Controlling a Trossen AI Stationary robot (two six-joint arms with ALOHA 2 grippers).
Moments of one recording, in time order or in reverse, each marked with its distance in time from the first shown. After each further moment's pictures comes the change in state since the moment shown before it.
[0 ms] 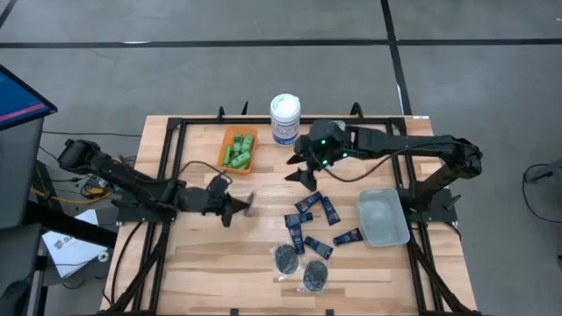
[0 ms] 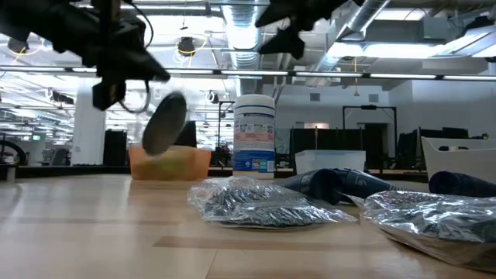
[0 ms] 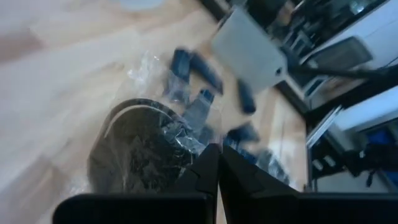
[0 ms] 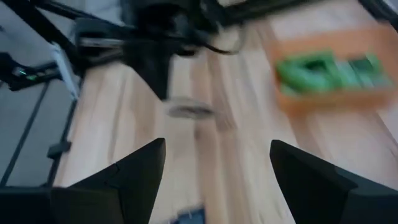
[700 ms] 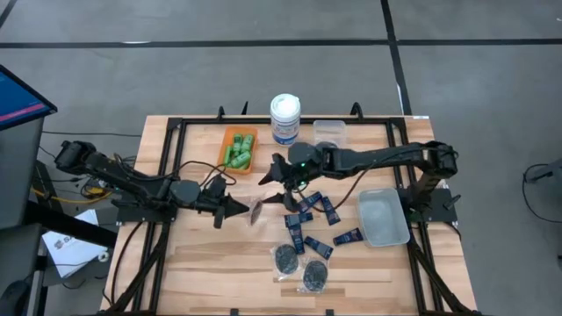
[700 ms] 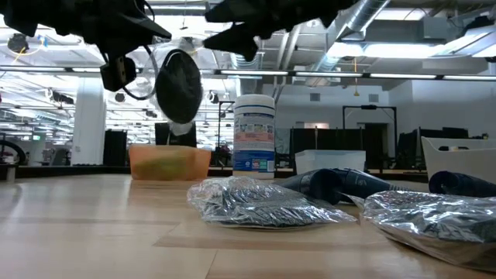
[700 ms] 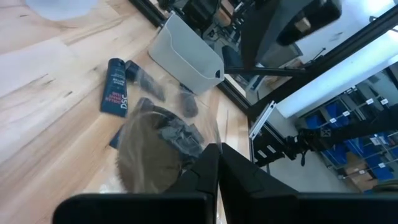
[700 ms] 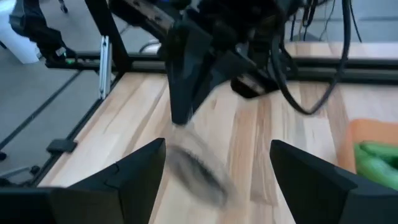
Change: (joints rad) left arm 0.025 -0.067 0.001 0.110 0.173 0.074; right arm 0.123 0.219 -0.002 0.410 -0.074 -0.188
